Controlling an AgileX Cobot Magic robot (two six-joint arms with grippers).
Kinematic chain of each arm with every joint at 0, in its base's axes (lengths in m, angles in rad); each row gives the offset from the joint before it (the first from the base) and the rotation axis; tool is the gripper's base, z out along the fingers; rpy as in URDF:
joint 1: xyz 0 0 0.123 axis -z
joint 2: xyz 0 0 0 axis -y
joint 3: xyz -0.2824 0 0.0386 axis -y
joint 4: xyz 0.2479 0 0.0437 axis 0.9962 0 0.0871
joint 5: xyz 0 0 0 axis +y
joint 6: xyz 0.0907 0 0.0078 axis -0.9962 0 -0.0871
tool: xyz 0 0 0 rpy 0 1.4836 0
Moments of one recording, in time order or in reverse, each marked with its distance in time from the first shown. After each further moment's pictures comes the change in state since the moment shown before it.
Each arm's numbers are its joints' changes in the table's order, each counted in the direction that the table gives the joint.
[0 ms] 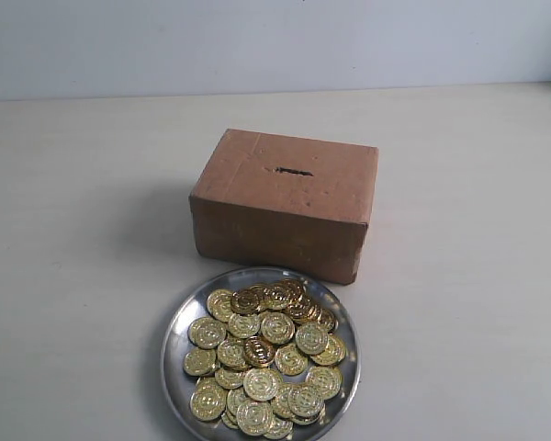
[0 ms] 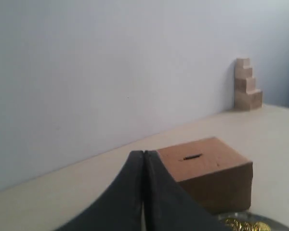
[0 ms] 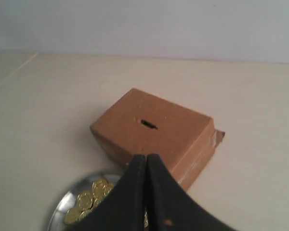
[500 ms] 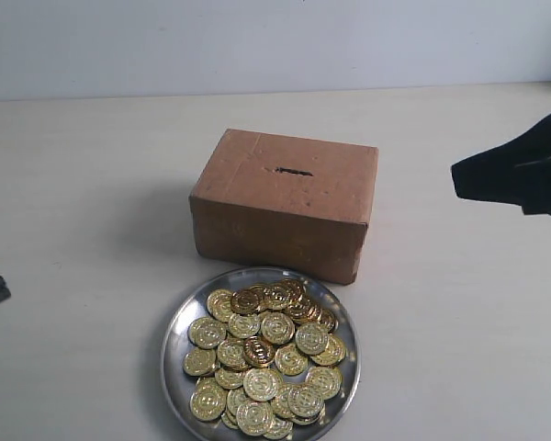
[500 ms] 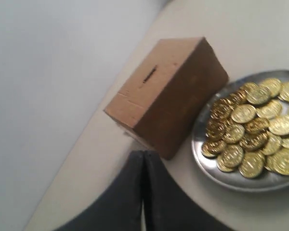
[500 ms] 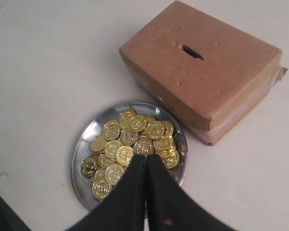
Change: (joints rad) left arm 0.180 -0.366 0.000 0.000 0.010 -0.720; right arm -0.017 -0.232 0.041 0.140 0.173 0.195
